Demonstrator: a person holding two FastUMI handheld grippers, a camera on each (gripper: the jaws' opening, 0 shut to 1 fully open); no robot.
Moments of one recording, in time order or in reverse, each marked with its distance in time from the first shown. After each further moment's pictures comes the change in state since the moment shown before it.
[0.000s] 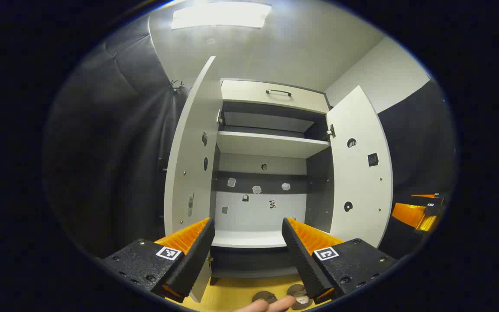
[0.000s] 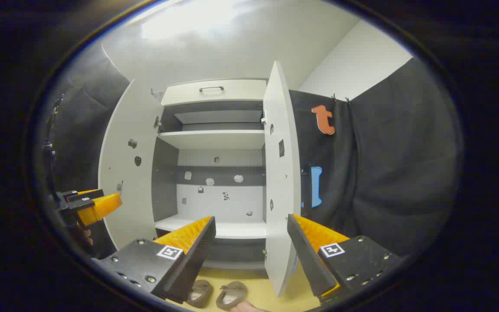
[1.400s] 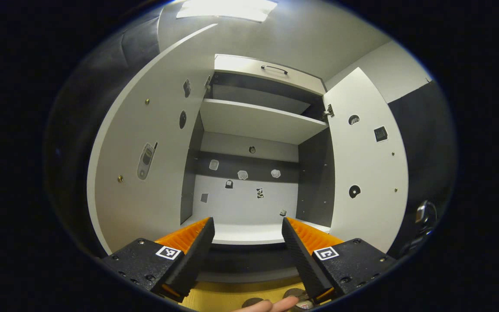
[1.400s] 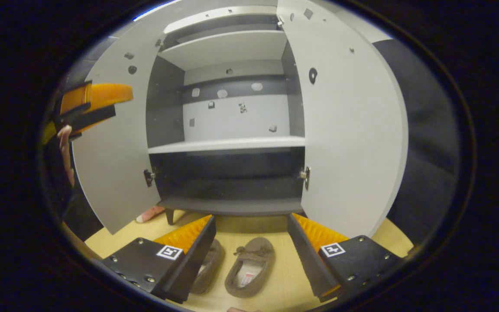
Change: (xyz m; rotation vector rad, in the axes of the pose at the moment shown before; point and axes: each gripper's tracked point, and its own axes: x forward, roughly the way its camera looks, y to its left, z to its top) left arm 0.086 -0.003 -0.095 -0.052 0.014 -0.099; right arm 0.056 0.058 -0.309 0.022 0.480 0.091
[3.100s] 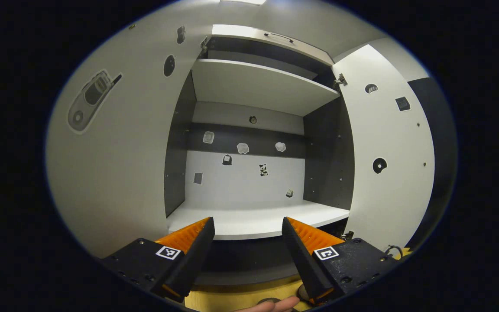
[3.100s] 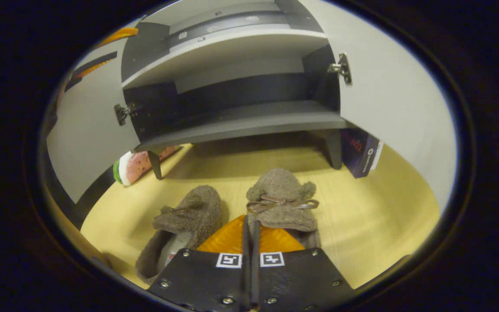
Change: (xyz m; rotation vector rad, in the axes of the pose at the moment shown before) left arm 0.071 0.027 -0.065 0.019 0.152 -0.049; right arm 0.083 0.022 -0.122 0.053 0.247 0.081
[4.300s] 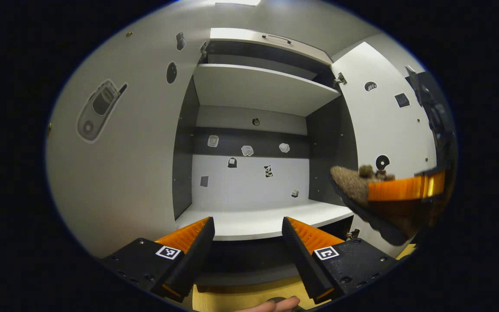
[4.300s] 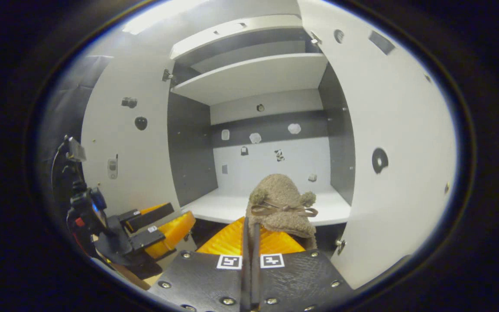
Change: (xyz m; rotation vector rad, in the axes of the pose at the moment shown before) left arm -0.006 0.004 0.003 0.039 -0.008 0.027; right arm -0.141 0.067 0.339 -0.145 -0.440 0.124
